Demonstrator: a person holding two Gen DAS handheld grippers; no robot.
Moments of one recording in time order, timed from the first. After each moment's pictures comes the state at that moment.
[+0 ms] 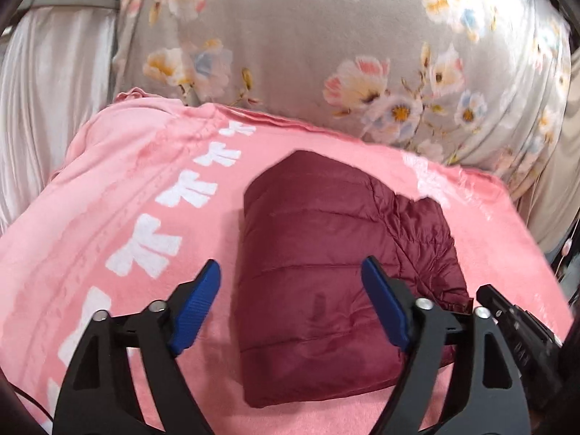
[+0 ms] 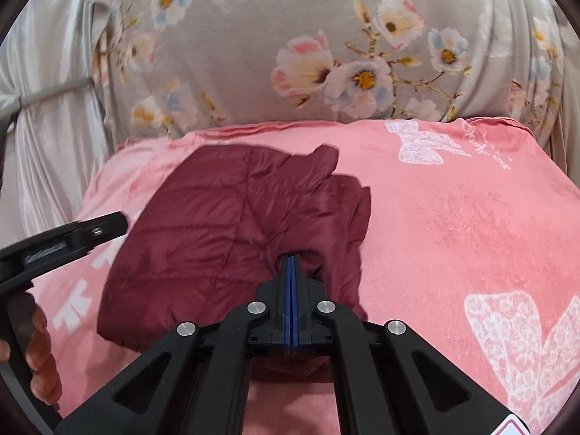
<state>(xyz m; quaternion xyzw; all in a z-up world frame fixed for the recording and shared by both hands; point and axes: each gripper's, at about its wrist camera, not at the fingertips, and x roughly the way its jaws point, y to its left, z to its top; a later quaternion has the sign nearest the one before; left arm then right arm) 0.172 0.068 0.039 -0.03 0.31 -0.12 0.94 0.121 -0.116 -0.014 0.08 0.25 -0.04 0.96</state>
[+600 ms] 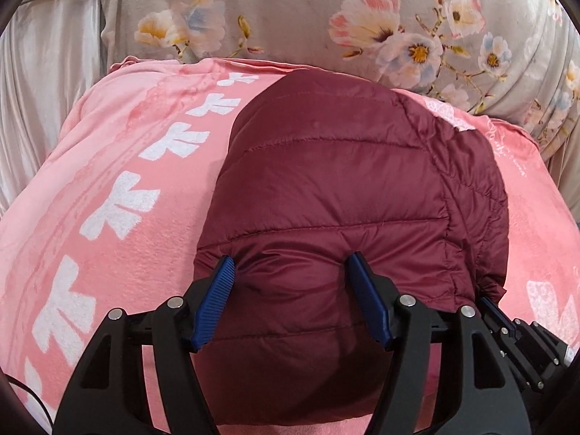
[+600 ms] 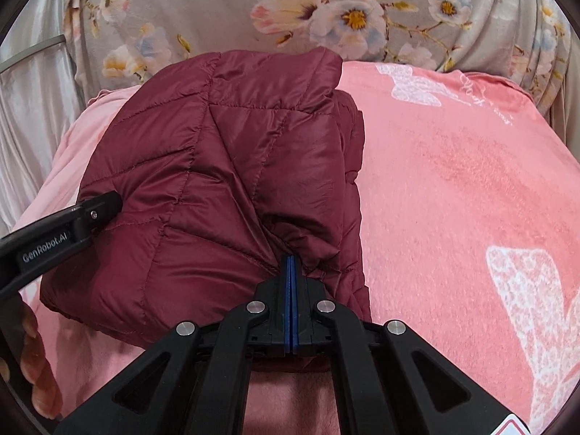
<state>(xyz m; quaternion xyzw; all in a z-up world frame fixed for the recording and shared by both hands) 0.193 0.031 -0.025 0.01 0.36 -0.08 0.93 0.151 -0.131 -0.074 0.08 0.34 -0.06 0.93</state>
